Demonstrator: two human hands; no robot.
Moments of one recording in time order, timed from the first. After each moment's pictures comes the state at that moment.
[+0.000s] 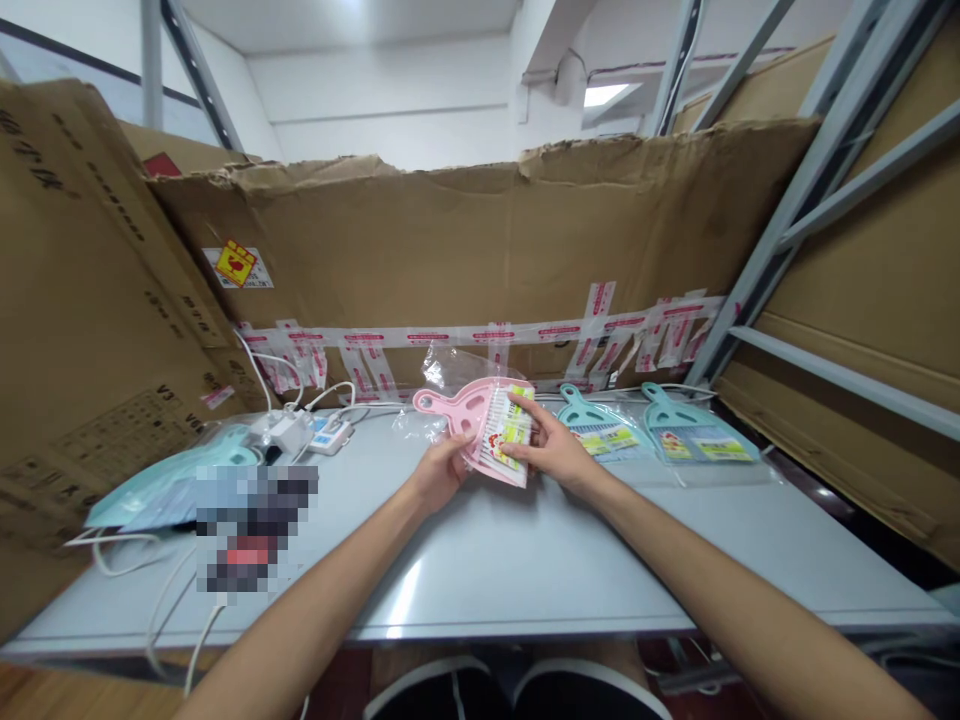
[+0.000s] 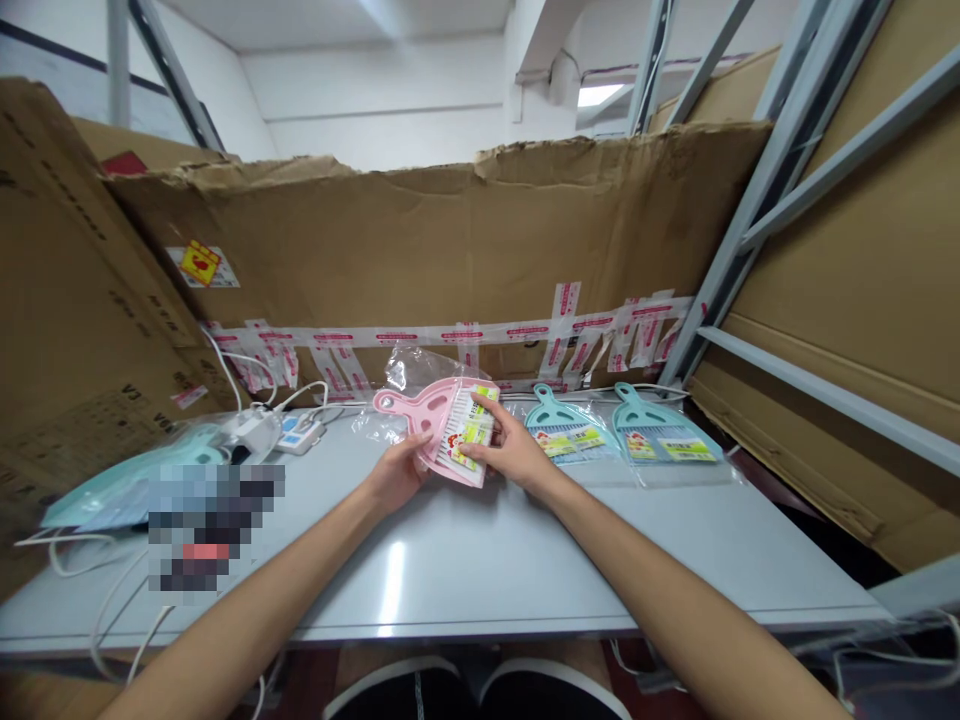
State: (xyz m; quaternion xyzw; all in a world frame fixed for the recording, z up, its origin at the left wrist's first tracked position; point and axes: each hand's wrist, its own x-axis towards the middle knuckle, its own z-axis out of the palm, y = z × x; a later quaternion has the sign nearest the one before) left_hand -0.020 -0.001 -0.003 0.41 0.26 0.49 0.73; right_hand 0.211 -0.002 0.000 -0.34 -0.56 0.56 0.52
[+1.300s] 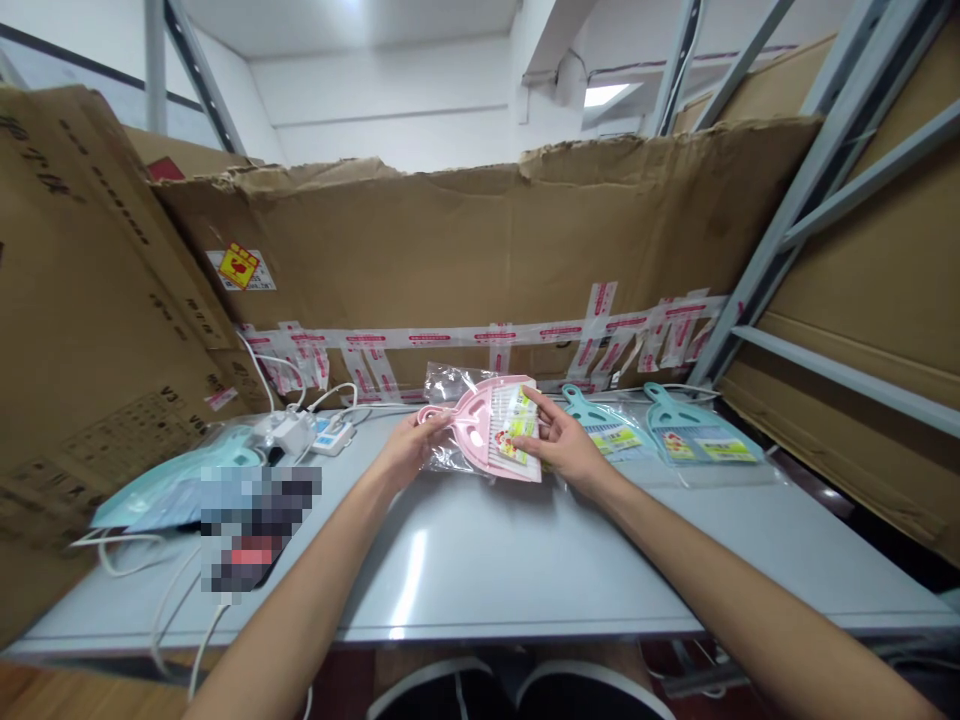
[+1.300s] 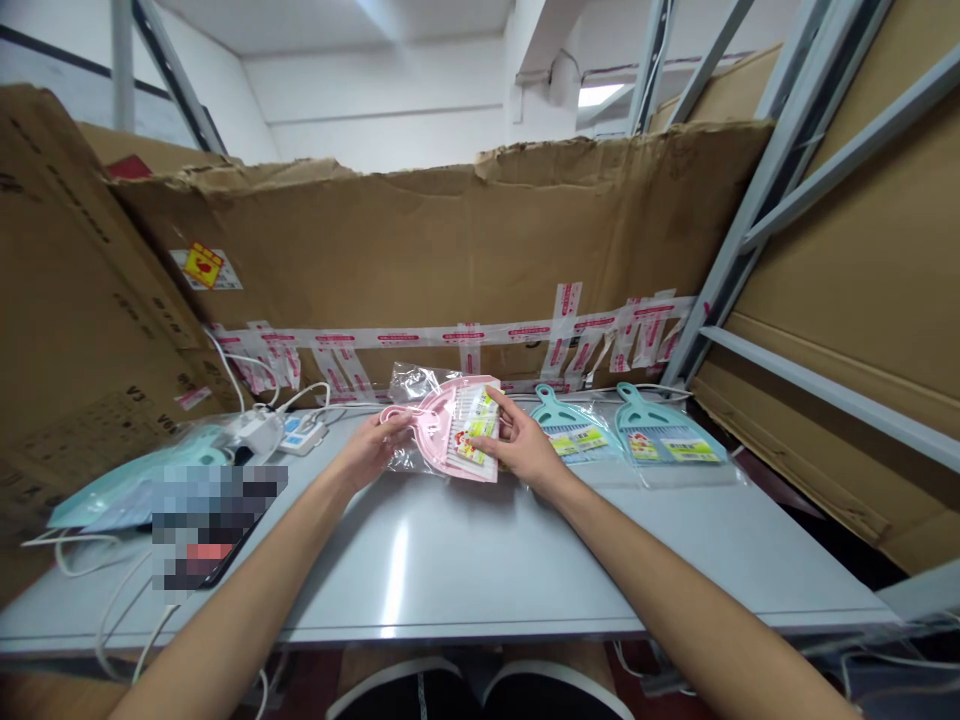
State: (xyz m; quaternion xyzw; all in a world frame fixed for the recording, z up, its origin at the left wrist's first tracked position) left_hand -0.067 0.026 0.025 0.44 0.38 0.51 0.63; right_hand 0.219 0.003 -0.005 -0.32 -0.51 0.56 0.57
